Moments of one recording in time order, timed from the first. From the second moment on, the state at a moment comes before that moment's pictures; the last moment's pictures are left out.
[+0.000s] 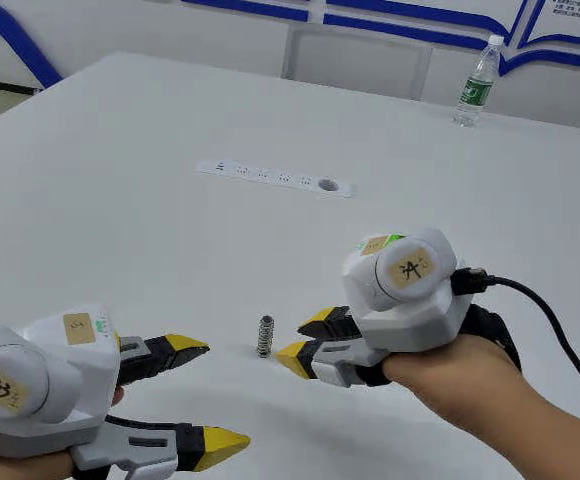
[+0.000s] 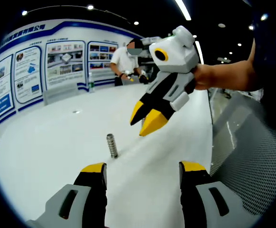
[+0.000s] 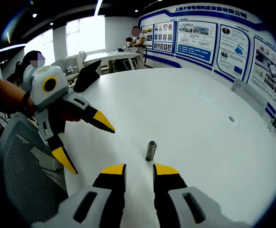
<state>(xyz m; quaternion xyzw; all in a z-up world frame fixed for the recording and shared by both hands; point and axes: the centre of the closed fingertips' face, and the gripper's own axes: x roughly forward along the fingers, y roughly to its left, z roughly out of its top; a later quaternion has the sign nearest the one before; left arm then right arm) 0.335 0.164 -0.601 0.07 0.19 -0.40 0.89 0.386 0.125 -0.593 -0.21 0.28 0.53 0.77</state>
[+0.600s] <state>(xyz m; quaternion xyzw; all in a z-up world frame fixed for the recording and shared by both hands) 0.335 0.156 -0.598 0.06 0.19 -0.41 0.89 0.356 0.085 -0.600 -0.19 0.29 0.52 0.78</state>
